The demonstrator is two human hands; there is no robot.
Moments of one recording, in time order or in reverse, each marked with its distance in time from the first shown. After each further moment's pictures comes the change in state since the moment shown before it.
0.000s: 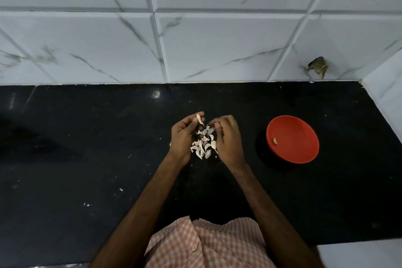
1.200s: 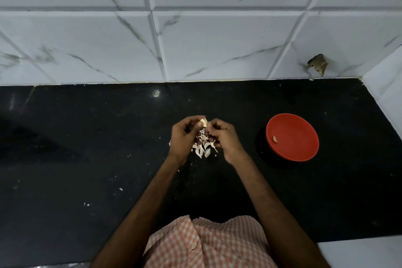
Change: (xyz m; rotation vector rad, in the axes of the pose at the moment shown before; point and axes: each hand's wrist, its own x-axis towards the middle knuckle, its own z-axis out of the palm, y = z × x) left_hand 0.002 -0.011 -0.010 0.424 -0.032 0.210; right_hand 0.013 -0.018 -0.011 0.732 -0.322 0.685
